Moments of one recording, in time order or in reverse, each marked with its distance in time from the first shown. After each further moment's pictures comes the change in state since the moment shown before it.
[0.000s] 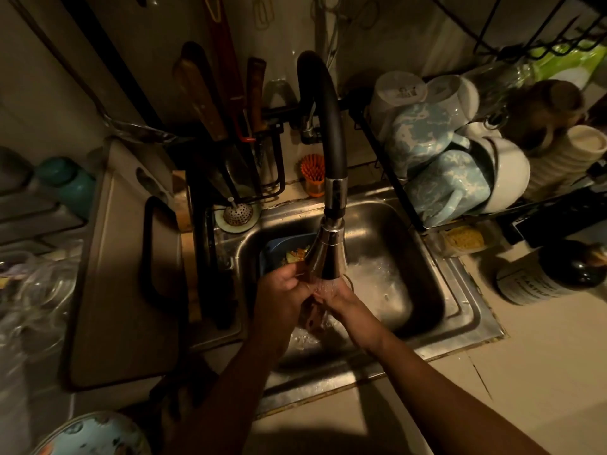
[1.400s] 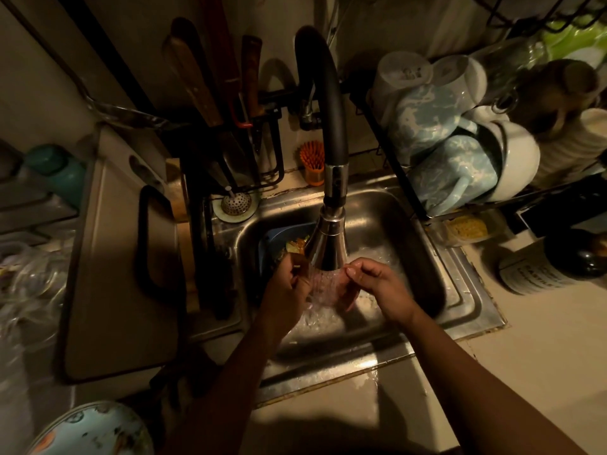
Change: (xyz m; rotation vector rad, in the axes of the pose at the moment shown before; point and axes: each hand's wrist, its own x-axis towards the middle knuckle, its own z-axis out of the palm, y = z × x) left_hand 0.016 -0.035 -0.001 0.202 -0.032 -0.036; right_hand 0.010 -0.003 -0.055 0.005 0.108 -0.101
